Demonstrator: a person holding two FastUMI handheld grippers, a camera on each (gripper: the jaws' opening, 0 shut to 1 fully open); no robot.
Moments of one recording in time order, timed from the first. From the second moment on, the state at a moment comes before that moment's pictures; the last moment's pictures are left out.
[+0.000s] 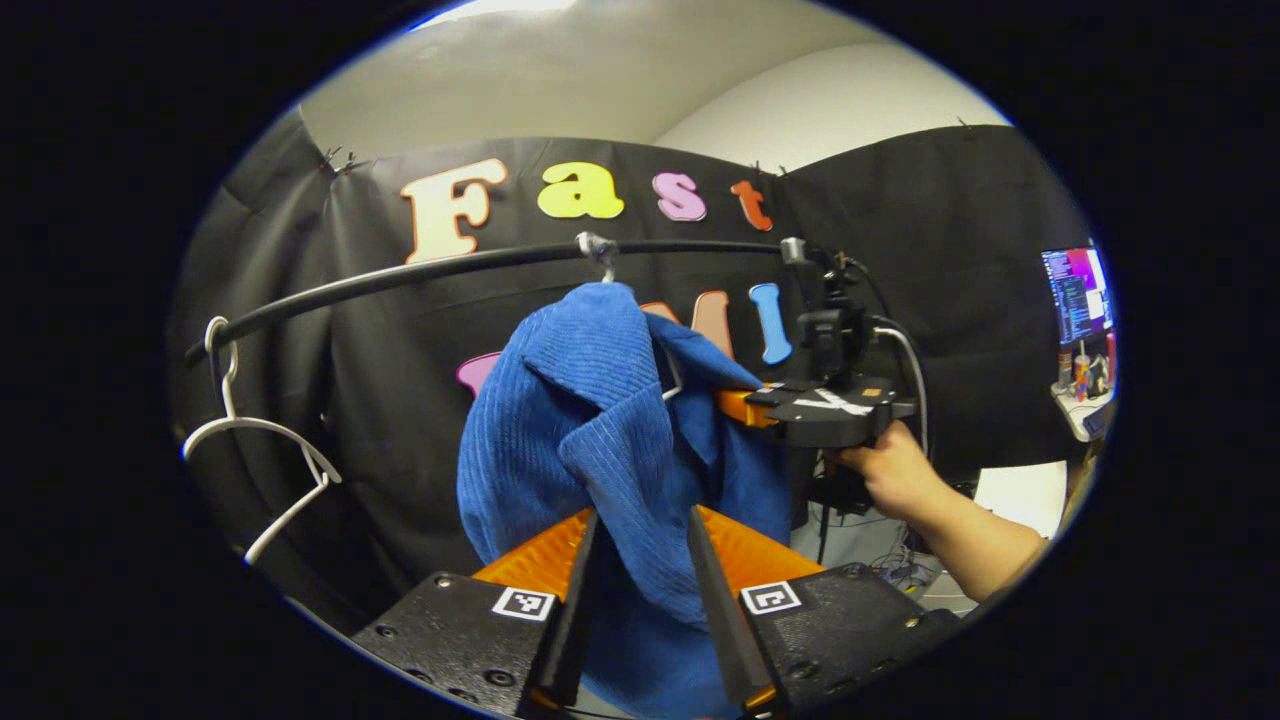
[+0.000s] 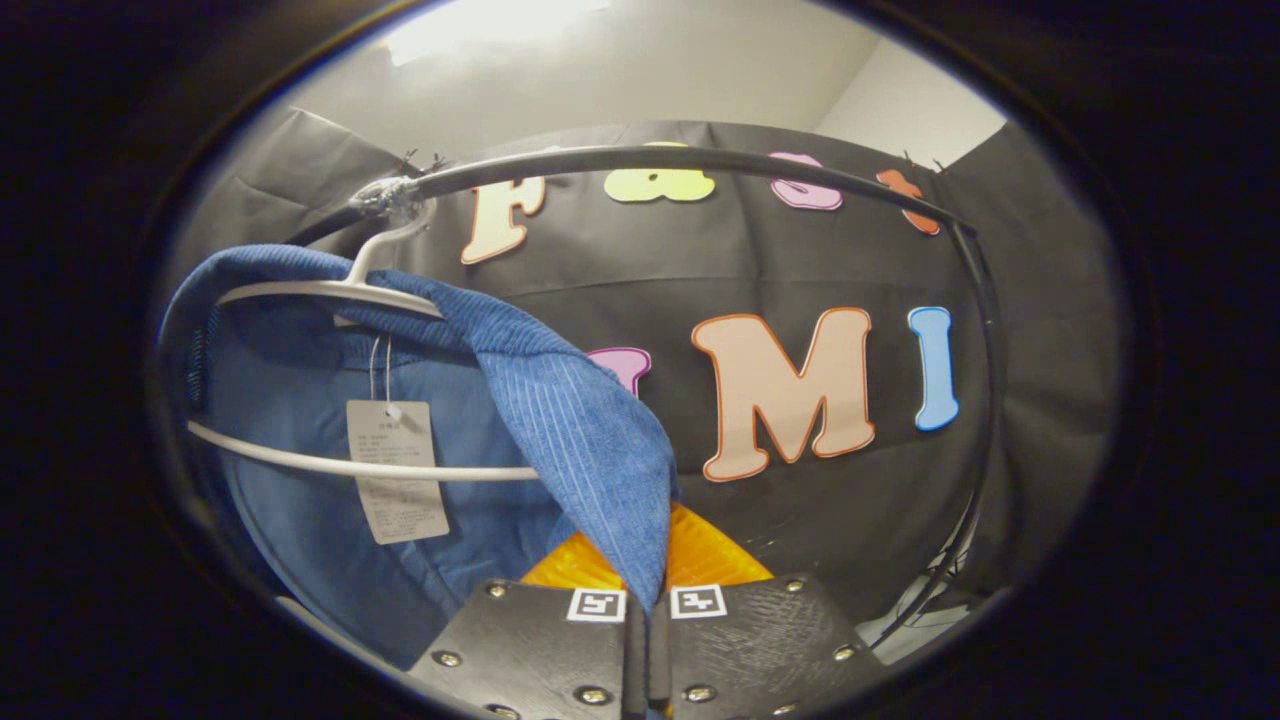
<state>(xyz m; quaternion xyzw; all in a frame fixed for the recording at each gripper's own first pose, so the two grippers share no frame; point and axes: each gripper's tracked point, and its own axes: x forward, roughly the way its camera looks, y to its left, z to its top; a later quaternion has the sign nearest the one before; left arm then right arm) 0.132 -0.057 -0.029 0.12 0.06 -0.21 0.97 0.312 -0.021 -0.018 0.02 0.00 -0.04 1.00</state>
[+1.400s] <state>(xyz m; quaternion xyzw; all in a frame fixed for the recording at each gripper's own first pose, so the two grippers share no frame) 0.152 0.055 0.076 0.22 -0.05 -0.07 0.97 0.337 -0.066 0.057 -0.04 -0.13 -0.14 0.98</state>
